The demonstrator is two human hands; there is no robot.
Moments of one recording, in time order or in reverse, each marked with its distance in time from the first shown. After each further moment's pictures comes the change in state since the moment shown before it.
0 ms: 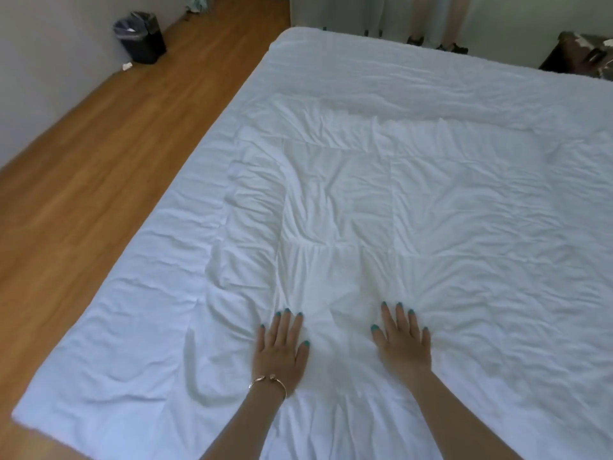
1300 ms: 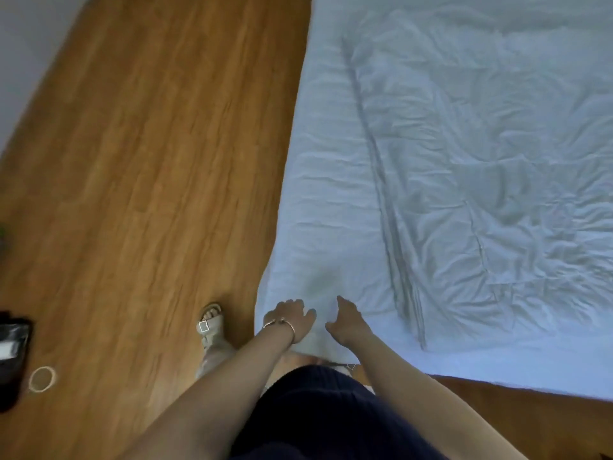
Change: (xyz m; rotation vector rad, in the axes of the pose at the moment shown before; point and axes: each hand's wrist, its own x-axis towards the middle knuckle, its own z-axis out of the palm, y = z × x) left_hand -0.091 -0.469 -0.127 -0.035 -0.674 0.033; right_hand -0.190 -0.556 0.145 0.566 -0.354 0.149
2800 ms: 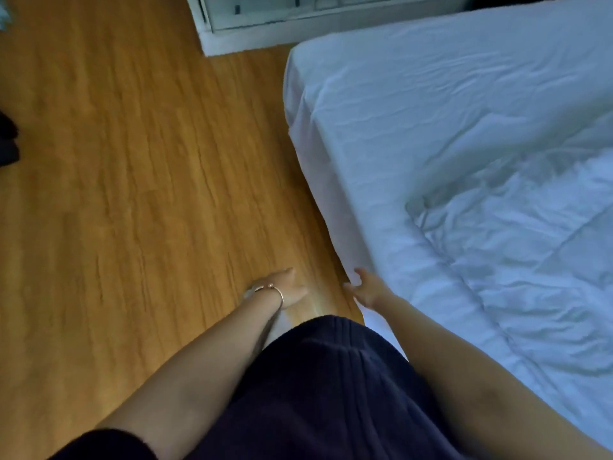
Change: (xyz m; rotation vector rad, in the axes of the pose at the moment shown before) left_hand 0.445 -0.134 -0.812 0.250 -0.076 0.215; right_hand 0.413 -0.621 -0.398 0.316 0.237 0.155
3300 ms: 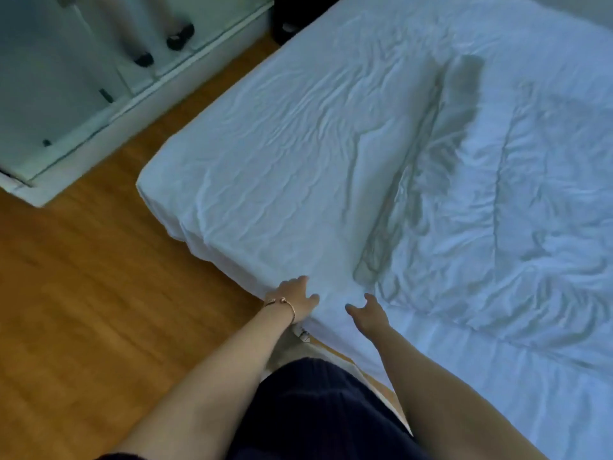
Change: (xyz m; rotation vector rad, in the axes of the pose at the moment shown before) left_hand 0.168 0.222 -0.198 0.550 -0.077 0.500; right_hand 0.106 -0.034 -0.141 0.805 0.368 0.511
